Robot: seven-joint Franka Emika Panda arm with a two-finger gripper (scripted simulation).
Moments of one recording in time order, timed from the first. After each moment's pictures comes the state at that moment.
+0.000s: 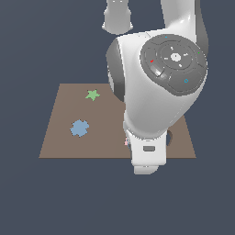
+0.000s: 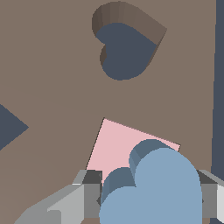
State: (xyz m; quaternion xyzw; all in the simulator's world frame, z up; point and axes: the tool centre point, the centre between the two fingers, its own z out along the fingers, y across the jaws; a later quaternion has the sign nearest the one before) arm 0.096 0.057 0.036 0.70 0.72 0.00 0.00
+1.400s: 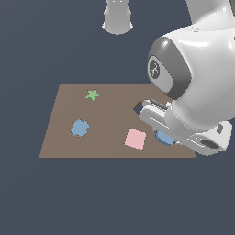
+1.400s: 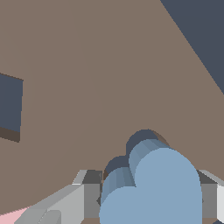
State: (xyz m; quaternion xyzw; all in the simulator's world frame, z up) arm 0.083 0.153 0.040 0.29 0.96 0.00 0.00
